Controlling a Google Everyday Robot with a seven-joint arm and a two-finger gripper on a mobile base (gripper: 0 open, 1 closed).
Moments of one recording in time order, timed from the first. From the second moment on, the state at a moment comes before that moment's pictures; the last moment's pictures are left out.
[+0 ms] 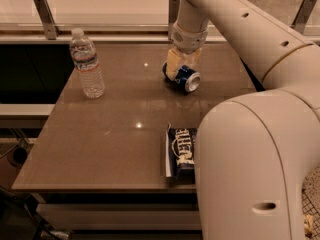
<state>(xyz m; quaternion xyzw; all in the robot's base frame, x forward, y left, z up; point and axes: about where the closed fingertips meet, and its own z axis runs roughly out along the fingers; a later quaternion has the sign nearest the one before) 0.704 -0.078 0.850 -0.33 0.94 0.03 0.08</state>
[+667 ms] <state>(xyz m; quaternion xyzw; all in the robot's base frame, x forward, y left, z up) 0.710 -0.074 0.846 -0.33 0.94 0.03 0.09</state>
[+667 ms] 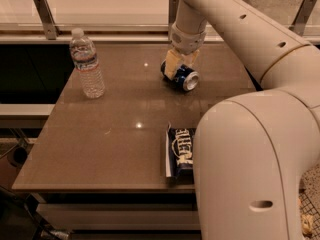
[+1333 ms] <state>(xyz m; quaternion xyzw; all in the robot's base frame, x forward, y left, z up) 0.710 -0.080 0.852 -0.32 0.94 0.03 0.10</state>
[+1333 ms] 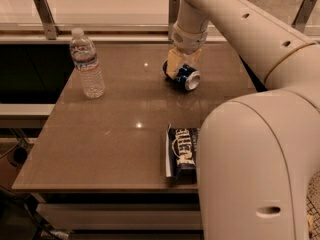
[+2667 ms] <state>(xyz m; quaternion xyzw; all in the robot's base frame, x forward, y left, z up) 0.682 -0.146 0.890 -0.28 0.90 0.12 0.31</state>
